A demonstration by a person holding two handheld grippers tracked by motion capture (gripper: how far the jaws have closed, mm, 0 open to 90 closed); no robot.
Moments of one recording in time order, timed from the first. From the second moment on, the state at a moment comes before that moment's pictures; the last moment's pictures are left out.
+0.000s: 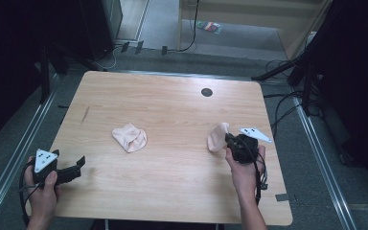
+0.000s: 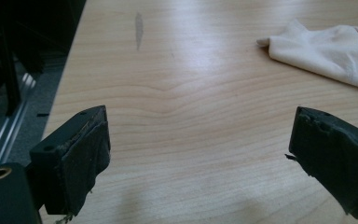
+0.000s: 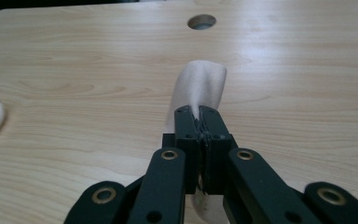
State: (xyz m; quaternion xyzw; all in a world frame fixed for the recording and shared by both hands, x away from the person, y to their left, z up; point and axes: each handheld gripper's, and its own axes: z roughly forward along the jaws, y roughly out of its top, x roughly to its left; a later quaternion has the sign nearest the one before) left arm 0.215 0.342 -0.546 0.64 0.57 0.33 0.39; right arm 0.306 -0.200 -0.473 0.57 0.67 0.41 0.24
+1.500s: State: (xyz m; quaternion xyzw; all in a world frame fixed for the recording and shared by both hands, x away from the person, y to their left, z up) left arm 0.218 0.194 -0.516 0.70 0.47 0.26 0.48; right arm 0.221 -0.063 -0.449 0.44 0.75 0.46 0.20
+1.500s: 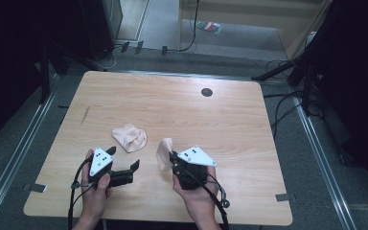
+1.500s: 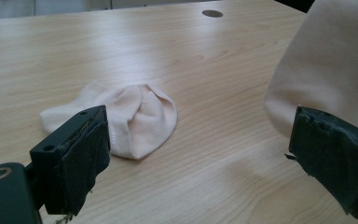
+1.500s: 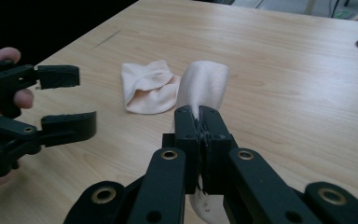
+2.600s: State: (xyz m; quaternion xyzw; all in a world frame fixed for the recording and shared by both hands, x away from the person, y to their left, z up) left arm 0.224 0.149 -0.550 0.77 0.47 0.18 0.39; right arm 0.227 -0.063 -0.518 0.45 0.78 0.41 0.16
